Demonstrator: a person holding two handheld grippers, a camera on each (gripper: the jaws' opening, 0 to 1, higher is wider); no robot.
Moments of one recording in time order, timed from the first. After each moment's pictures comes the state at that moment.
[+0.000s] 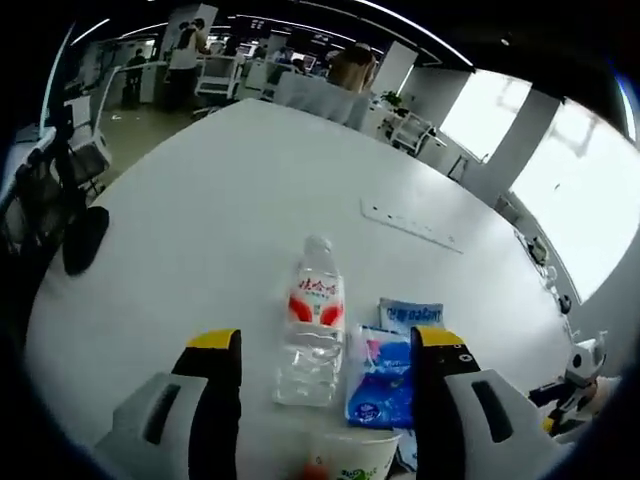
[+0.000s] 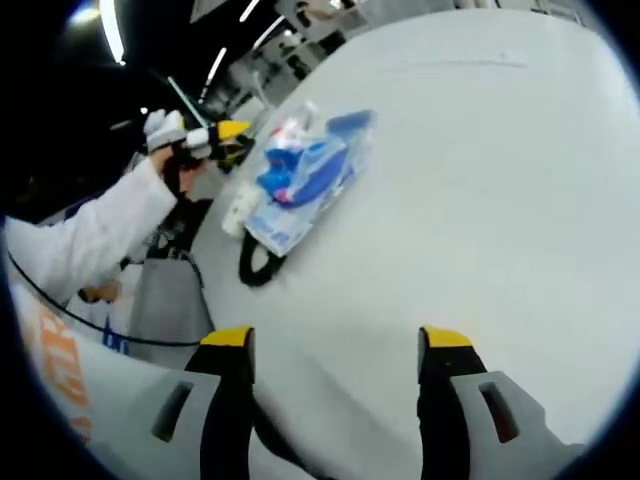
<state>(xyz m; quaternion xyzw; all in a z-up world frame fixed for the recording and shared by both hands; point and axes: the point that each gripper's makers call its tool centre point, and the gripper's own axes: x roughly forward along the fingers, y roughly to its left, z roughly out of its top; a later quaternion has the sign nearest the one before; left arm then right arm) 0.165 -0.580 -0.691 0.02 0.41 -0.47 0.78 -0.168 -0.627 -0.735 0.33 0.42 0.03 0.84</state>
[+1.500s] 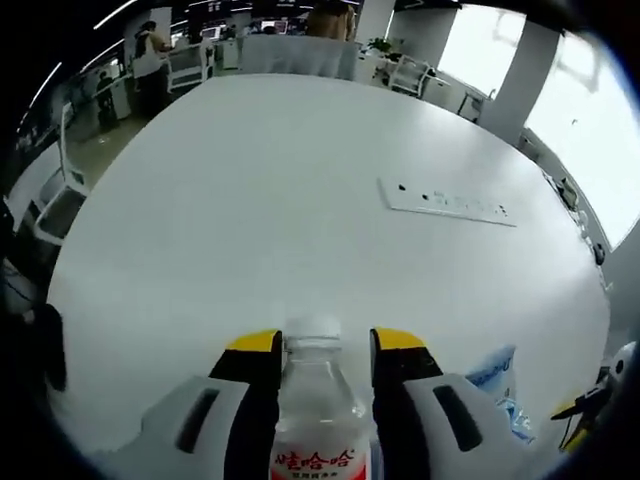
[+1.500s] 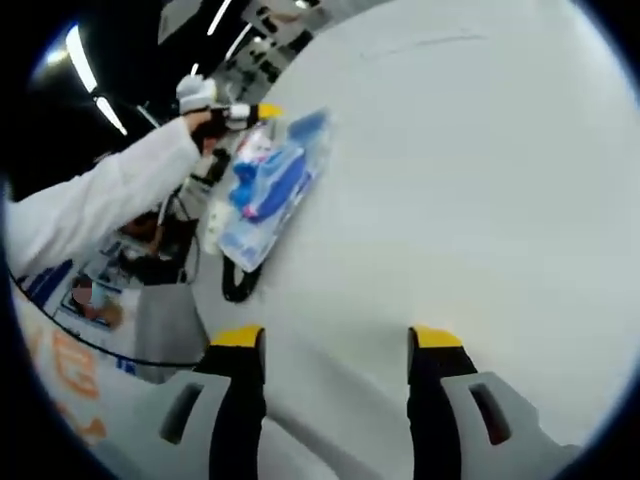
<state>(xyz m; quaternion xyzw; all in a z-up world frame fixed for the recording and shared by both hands) 0.226 -0.689 -0.760 0.16 0.43 -0.46 0.76 -0.171 -0.652 -0.753 0.40 0.43 -0.01 0.81</state>
